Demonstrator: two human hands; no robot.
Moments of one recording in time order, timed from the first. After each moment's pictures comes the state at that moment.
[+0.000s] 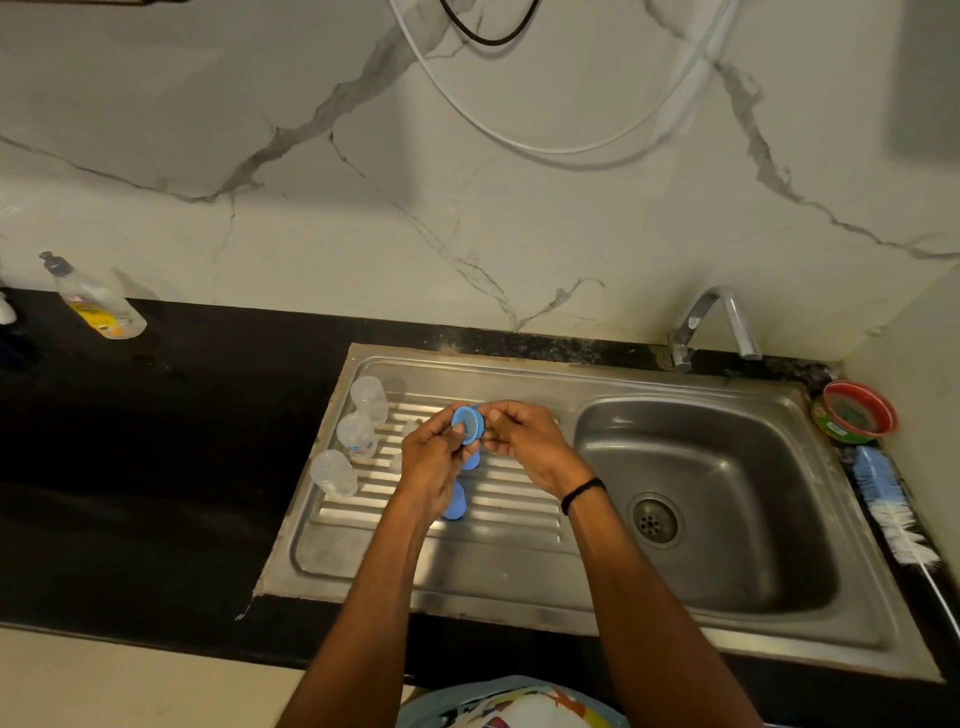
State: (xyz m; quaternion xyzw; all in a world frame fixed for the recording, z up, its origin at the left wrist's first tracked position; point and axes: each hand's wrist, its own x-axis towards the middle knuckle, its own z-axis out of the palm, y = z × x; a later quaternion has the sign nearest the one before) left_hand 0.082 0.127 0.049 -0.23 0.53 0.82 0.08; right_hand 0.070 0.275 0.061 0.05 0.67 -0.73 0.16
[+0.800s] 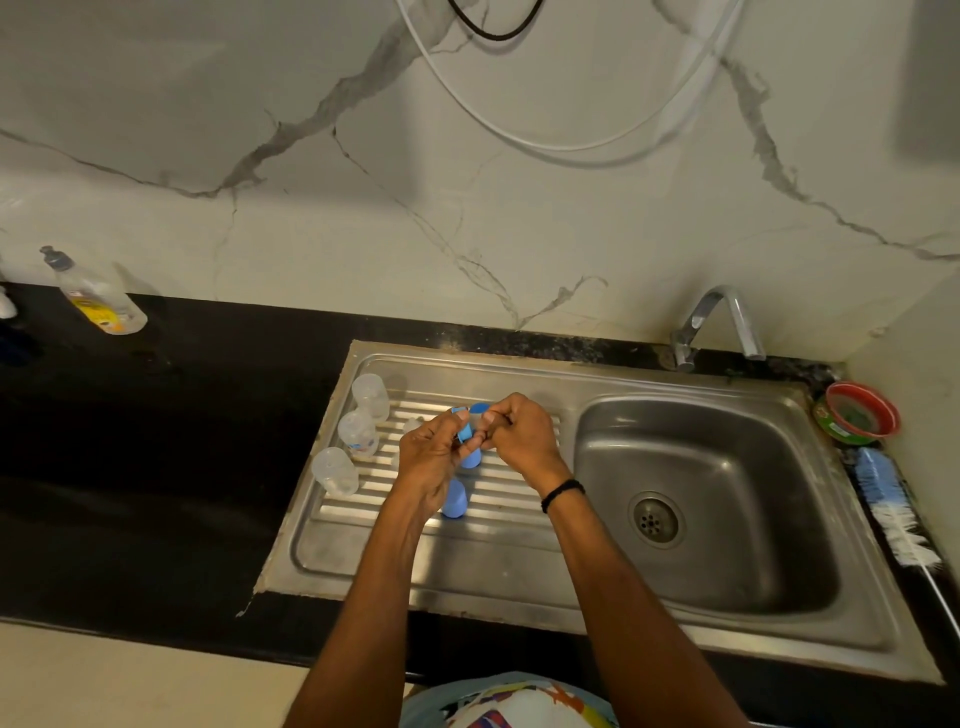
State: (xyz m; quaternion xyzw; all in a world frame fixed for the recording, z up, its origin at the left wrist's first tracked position) left_hand 0.082 0.125 0.055 -0.24 0.51 0.82 0.09; right_hand 0.064 0.258 0.051 0.08 0.82 -0.56 0.03
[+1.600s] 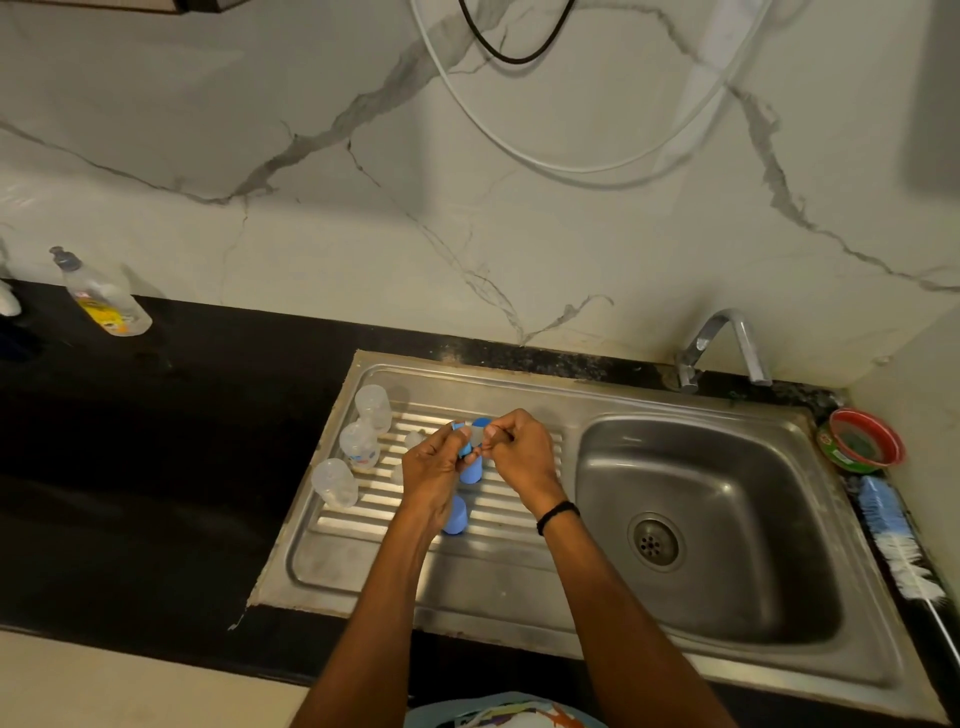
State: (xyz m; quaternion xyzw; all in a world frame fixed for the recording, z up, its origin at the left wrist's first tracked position) left_hand 0.080 0.127 0.044 -0.26 0.54 0.80 0.05; right_hand 0.063 0.251 0.044 0.11 0.80 -0.58 0.00
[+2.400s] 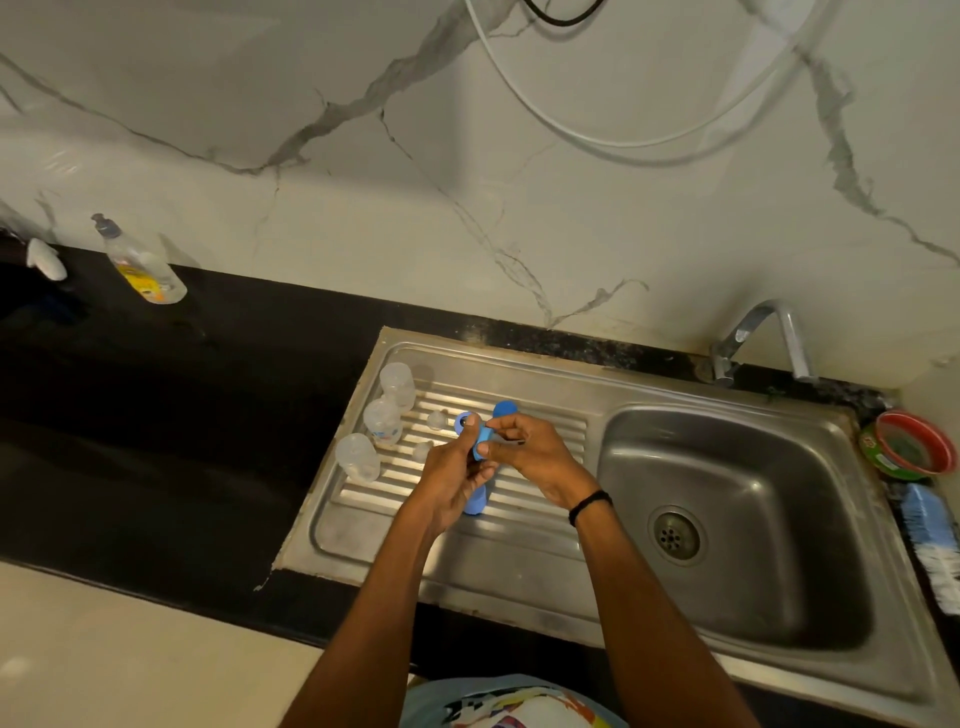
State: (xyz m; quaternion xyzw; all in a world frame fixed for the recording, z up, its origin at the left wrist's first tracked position) left_hand 0.096 0.112 0.035 -0.25 0.54 0.78 0.17; right_hand 0.071 0.259 0.047 0.00 0.71 -0.67 0.20
